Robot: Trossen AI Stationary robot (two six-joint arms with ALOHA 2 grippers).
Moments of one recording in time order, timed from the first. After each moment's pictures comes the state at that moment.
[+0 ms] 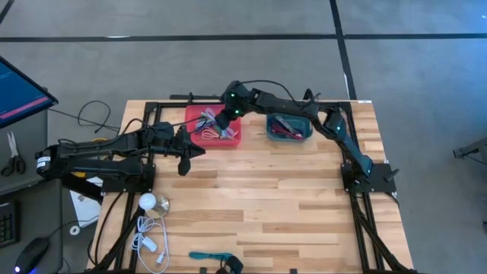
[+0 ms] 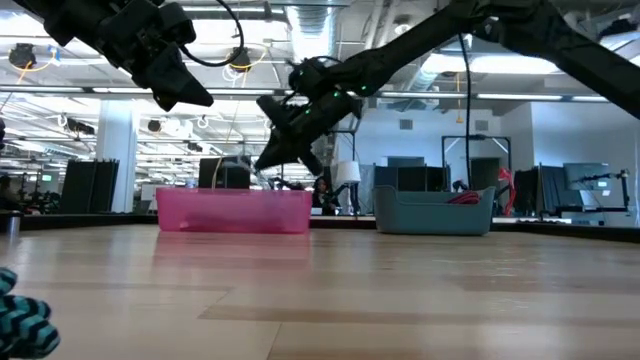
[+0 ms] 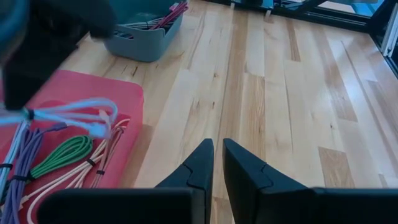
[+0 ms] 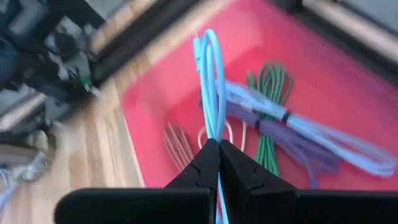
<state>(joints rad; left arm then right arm) 0.23 0.64 0.54 -0.26 0.11 -0.01 -0.44 2.30 1.94 -0.32 -0.33 0.35</state>
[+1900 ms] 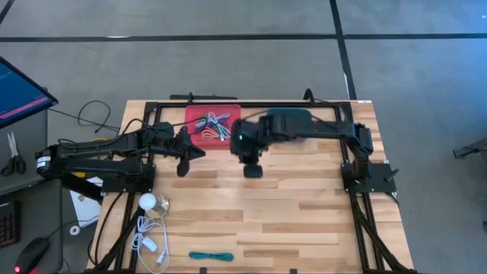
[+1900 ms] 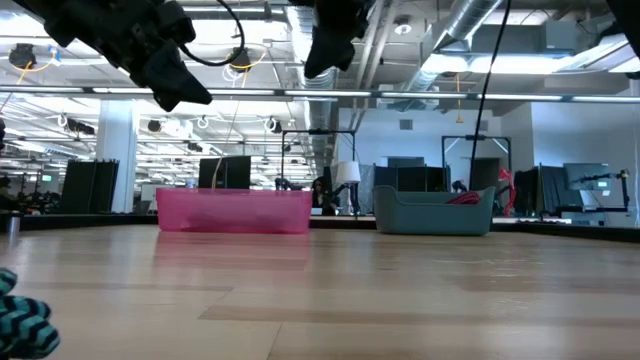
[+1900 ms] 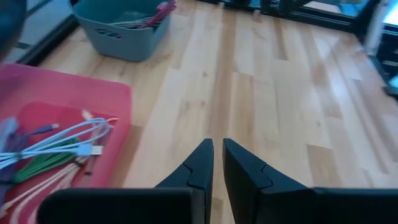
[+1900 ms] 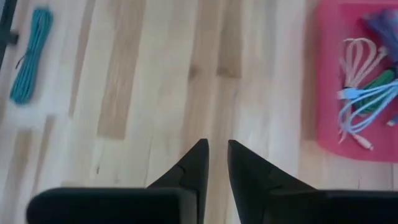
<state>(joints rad) 0.23 0.64 0.54 -0.27 0.16 -0.01 -0.06 1.96 1.96 -1.05 -0.13 -0.13</state>
